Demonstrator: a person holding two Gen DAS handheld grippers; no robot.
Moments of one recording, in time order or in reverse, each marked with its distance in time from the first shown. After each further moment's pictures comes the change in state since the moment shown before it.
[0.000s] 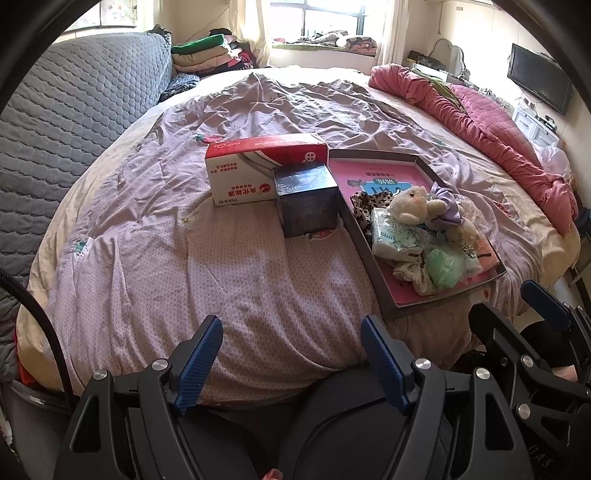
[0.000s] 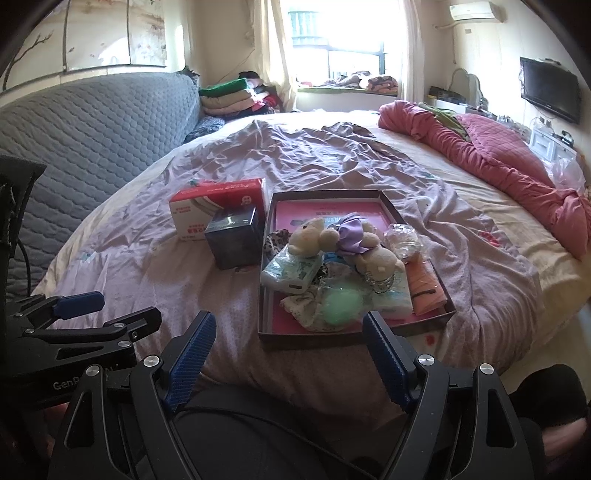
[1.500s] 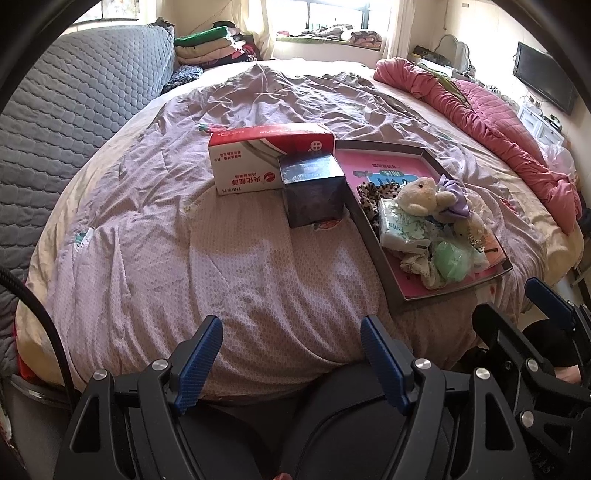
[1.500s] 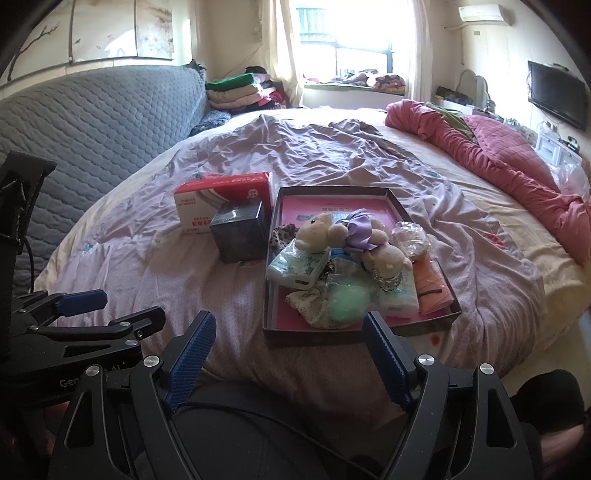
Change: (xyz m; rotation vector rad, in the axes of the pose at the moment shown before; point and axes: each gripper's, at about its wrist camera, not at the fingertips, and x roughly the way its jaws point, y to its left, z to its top) left arm 0.009 0.004 -0.004 -0.008 0.035 0.012; right arm 0.006 0.006 -0.002 -0.027 0.013 0.008
